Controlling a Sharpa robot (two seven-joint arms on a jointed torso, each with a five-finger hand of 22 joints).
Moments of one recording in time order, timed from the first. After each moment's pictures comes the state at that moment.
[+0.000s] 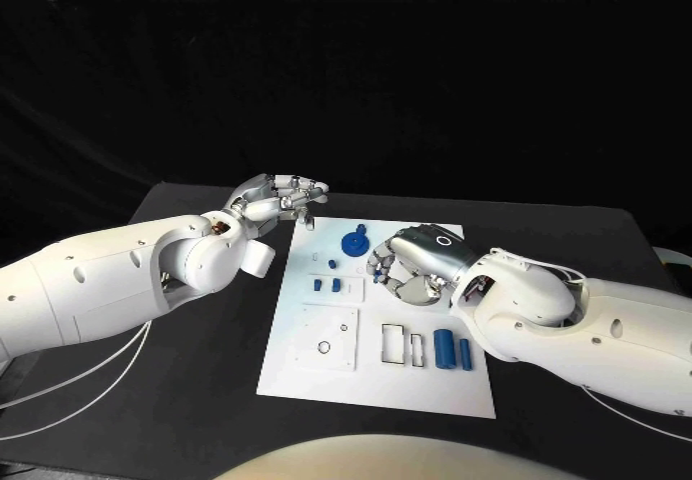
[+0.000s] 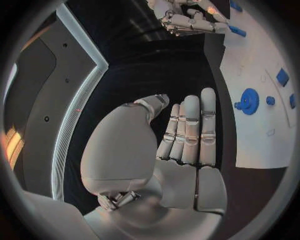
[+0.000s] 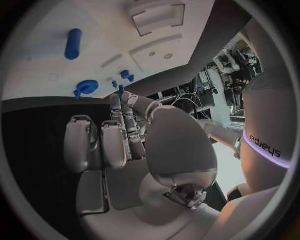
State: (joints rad) left arm 1.13 -0.92 -0.01 1.49 -0.08 -0.15 0.35; left_hand 1.39 -0.22 0.52 0.16 0.25 0.87 0.19 0.33 0.24 0.86 0.12 0.63 0.14 1.11 0.04 1.11 0.47 0.18 1.00 0.14 0.90 0.59; right arm 1.18 -0.74 -0.16 1.72 -1.70 -0.42 -0.14; right_hand 1.28 -0.11 0.66 -0.15 0.10 1.04 0.14 0.28 0.40 1.20 0.09 0.20 0.13 1.46 -0.01 1.37 1.19 0.08 1.41 0.09 1.34 1.31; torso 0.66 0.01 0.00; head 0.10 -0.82
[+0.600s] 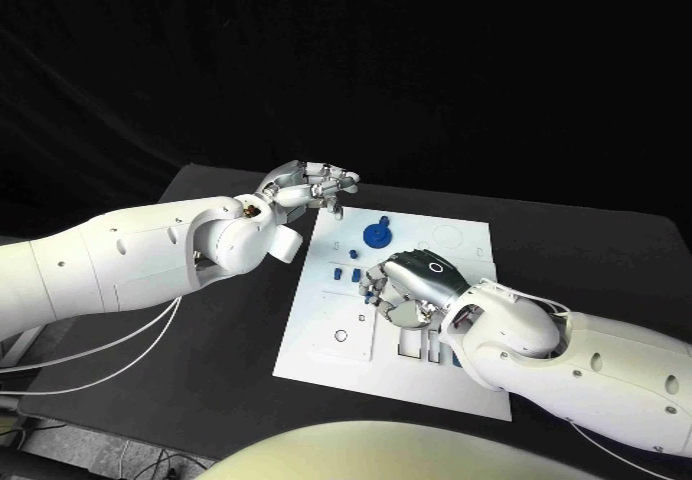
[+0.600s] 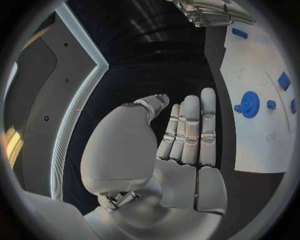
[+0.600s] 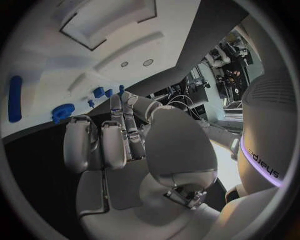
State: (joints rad) left arm 1.13 -0.91 -0.01 1.49 -0.08 -0.14 0.35; left_hand 1.39 -0.22 0.52 0.16 0.25 0.86 0.19 0.33 0.24 0.86 0.12 0.63 0.14 1.11 0.04 1.11 0.47 0.18 1.00 0.14 0.90 0.59; right arm 1.08 -0.64 -0.16 1.67 -1.70 -0.46 -0.12; right_hand 1.28 -0.11 0.66 -0.15 0.10 1.04 0.14 0.27 0.40 1.20 0.09 0.20 0.13 1.46 -0.01 1.37 1.19 0.08 1.41 0.09 1.34 1.31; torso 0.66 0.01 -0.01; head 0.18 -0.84
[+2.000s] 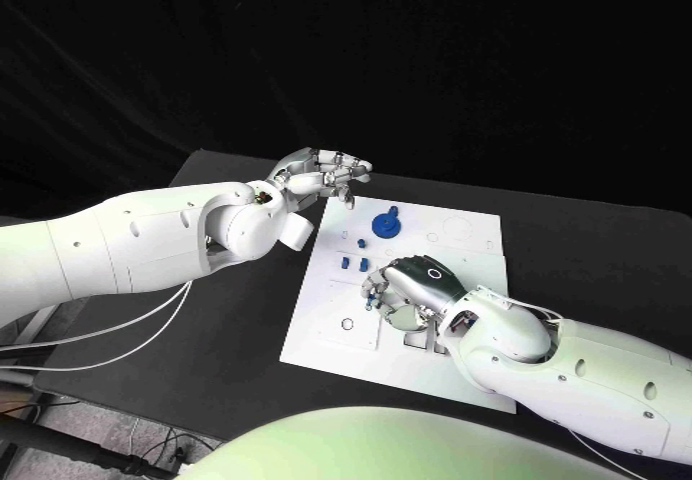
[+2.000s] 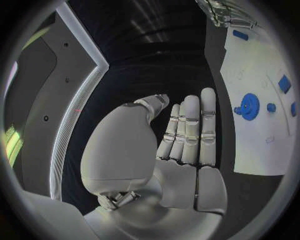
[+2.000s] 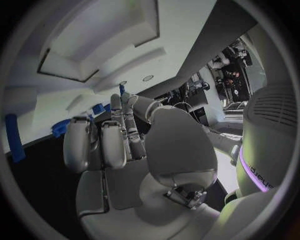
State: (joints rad) left arm 1.13 -0.90 -0.01 1.50 -0.08 -0.14 0.35; left_hand 1.39 -0.22 0.52 0.16 0.25 0.86 0.19 0.33 0.24 0.86 0.13 0.63 0.14 1.11 0.04 1.11 0.47 0.18 1.00 0.14 0.90 0.59; right arm 1.02 -0.59 -0.17 1.61 -1.73 -0.47 -0.11; right_hand 1.28 -0.11 0.66 -0.15 0.10 1.03 0.14 0.27 0.40 1.20 0.09 0.20 0.13 1.46 -0.01 1.37 1.19 0.08 1.41 0.09 1.34 1.31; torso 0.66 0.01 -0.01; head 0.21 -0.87
